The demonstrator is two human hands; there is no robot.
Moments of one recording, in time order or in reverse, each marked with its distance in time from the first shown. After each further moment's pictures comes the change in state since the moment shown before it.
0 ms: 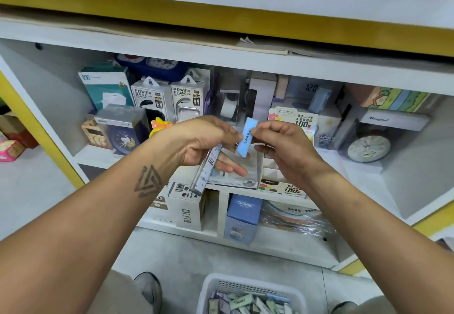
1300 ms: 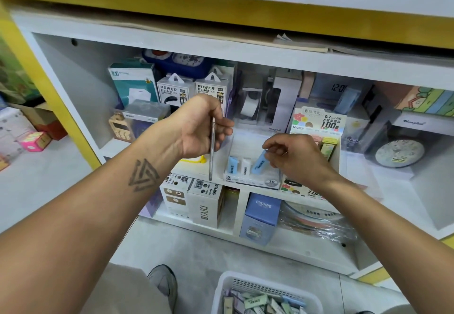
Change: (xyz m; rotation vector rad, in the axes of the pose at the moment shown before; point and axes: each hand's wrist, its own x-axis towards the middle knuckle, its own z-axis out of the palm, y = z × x) left_hand -0.023 -0.001 -0.043 -0.247 0.306 0.061; right_hand 0.006 0.025 0.008 -0.801 -0.070 -0.266
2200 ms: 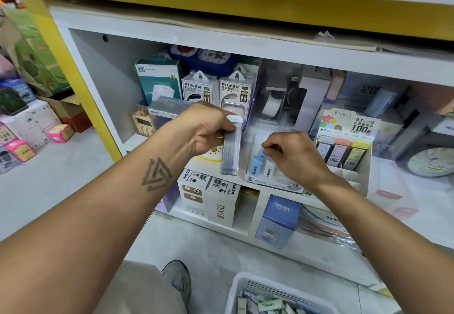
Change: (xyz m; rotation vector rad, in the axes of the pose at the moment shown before) left_hand 0.001 -0.010 -0.027 -0.056 0.228 0.162; right_hand 0.032 -0.011 0.046 -0.210 0.050 -0.194
